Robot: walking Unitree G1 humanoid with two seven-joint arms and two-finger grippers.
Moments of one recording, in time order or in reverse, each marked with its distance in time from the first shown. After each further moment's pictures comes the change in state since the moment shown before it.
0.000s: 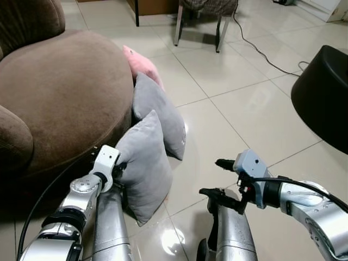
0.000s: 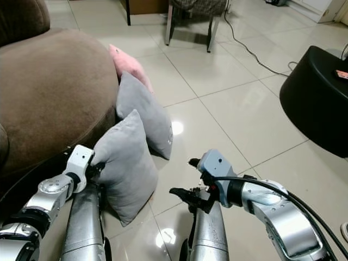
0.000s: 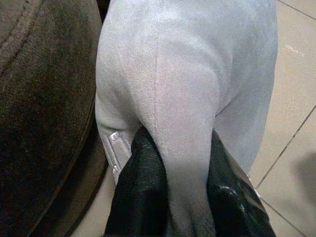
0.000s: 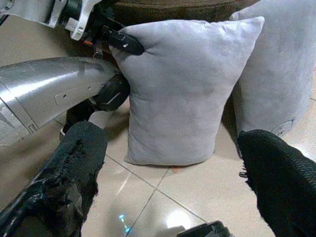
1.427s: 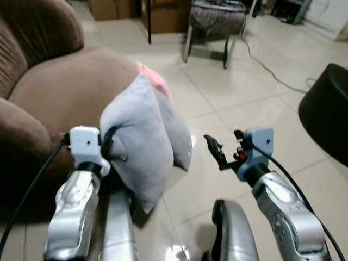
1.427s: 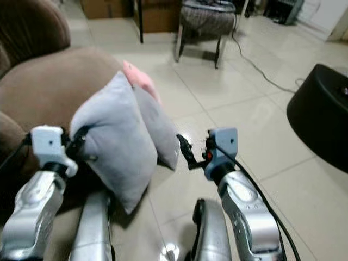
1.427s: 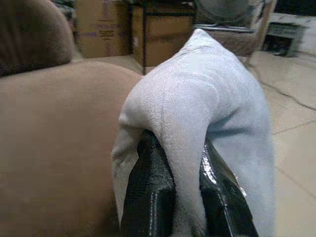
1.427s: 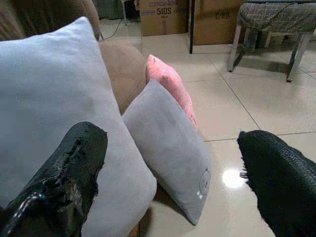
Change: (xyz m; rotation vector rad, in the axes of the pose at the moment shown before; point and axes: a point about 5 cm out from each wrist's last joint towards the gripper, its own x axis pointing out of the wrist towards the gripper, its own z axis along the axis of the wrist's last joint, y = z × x) left arm -0.090 -0.027 0.081 -0.178 -0.534 0.291; right arm 0.026 -0.014 0.021 0.346 -0.340 -0.616
